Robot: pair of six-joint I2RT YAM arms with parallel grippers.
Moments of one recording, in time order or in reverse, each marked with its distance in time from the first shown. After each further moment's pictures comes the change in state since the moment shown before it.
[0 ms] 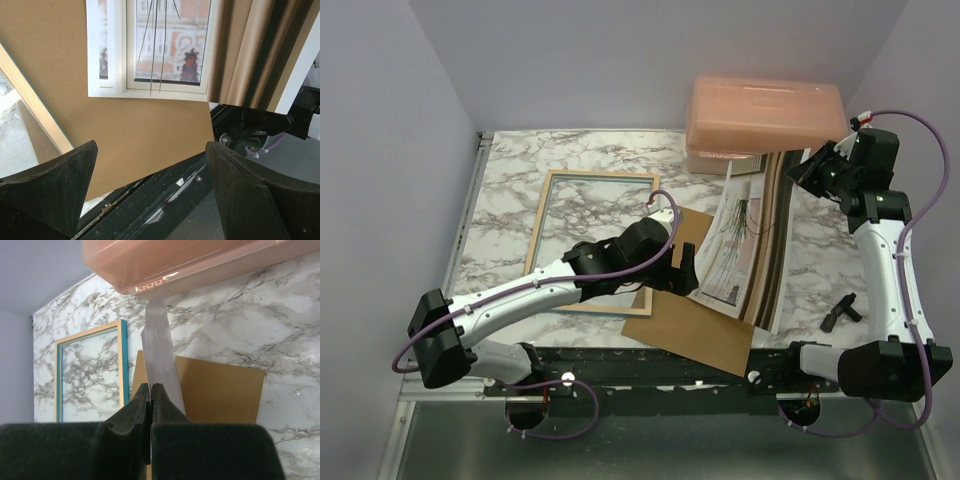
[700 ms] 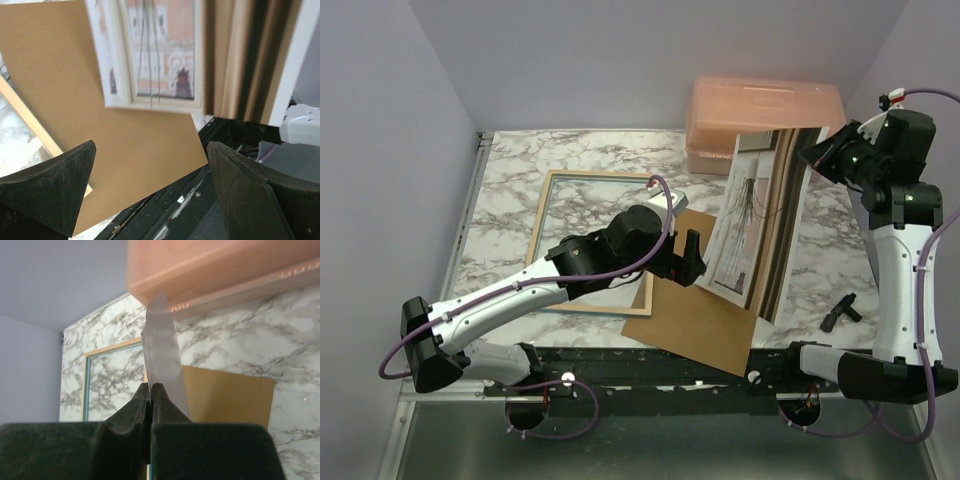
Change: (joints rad) left arm -0.018 -0.052 0.124 0.013 -0.031 0.137; right arm 0.000 -0.013 0.235 -0.165 -0.026 0.057
